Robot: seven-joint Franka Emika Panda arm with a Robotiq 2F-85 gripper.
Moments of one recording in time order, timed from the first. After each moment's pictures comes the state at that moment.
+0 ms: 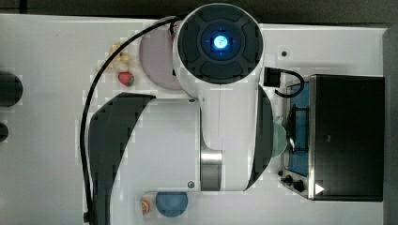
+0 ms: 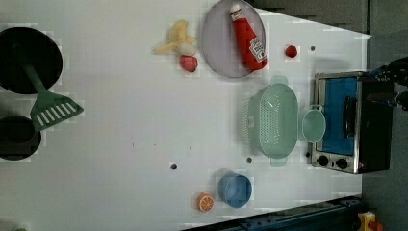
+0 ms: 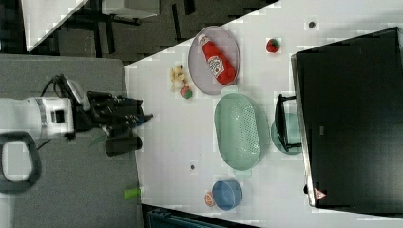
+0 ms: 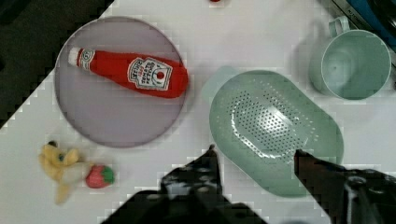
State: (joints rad) arm 0.03 -0.03 -0.02 -1.81 -0.02 0.21 0.07
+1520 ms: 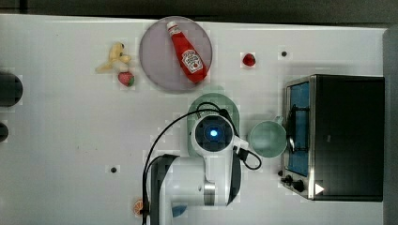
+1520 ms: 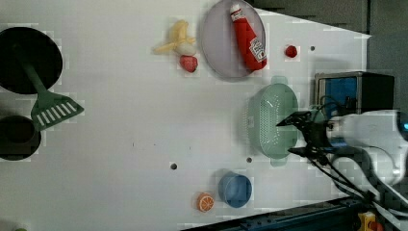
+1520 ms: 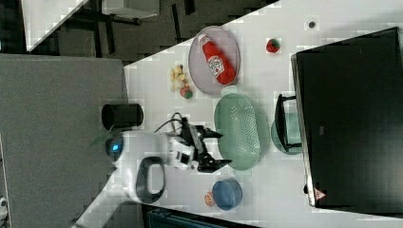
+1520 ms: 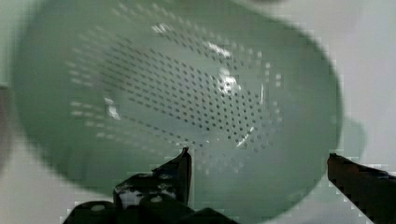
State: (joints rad) arm 0.03 0.07 -0.07 -2.50 -0.05 0.84 0.39
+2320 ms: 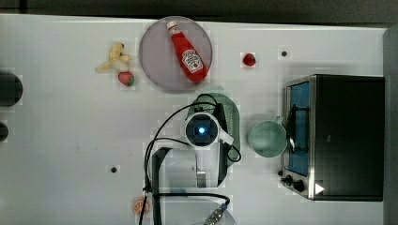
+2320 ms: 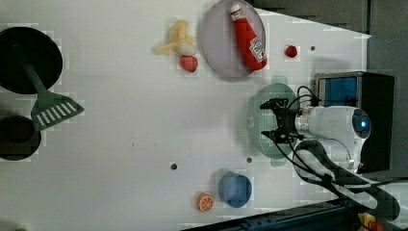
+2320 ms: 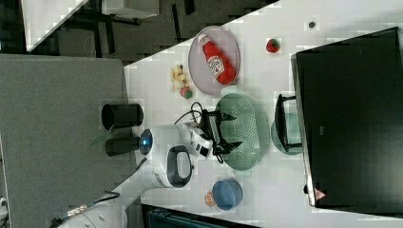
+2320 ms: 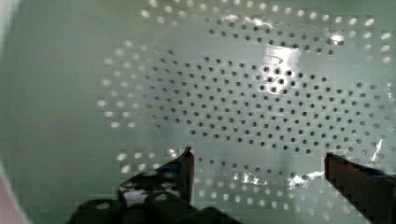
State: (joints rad) arm 0.03 0.33 -0.02 -2.46 -0.08 1.21 0.67
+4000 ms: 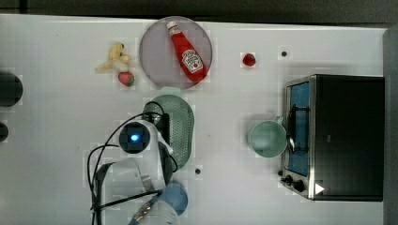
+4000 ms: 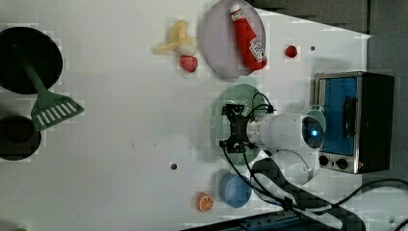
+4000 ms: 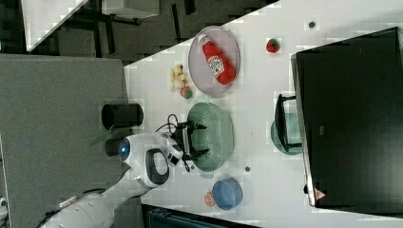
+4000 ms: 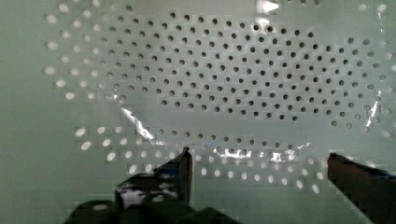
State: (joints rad) arm 0.18 0.41 0.16 -2.41 -0.01 1.24 1.09
